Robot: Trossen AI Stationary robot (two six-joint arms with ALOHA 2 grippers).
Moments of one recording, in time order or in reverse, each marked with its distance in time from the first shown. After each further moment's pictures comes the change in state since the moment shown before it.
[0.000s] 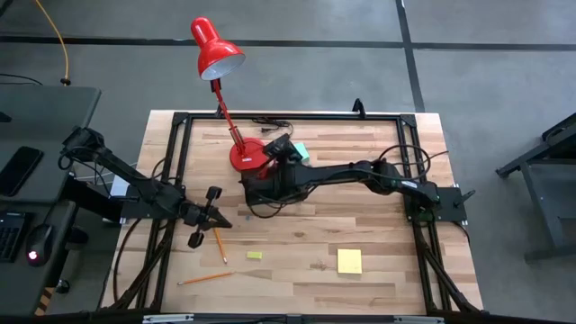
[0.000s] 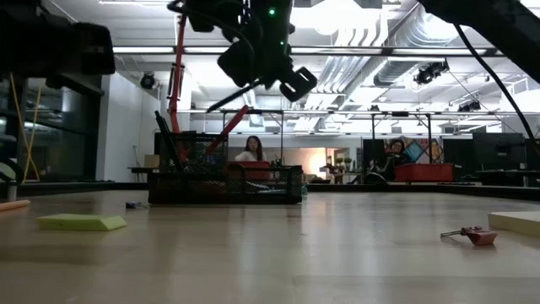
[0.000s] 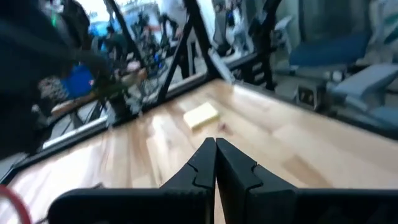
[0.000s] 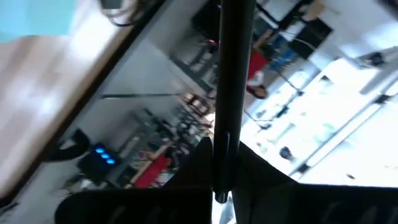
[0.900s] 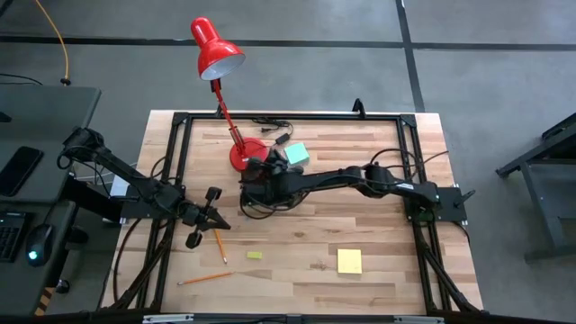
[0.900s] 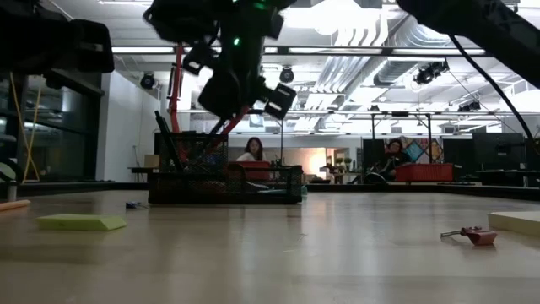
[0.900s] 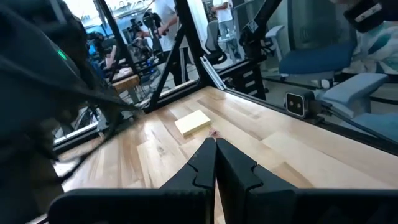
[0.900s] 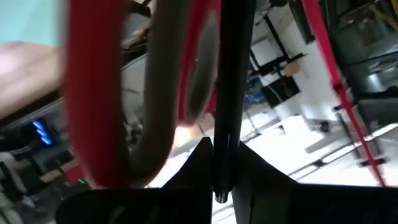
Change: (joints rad) left arm 0.000 -0.031 0.000 -0.009 0.053 -0.016; right arm -0.002 0.101 -0.013 0.386 -0.025 -0.649
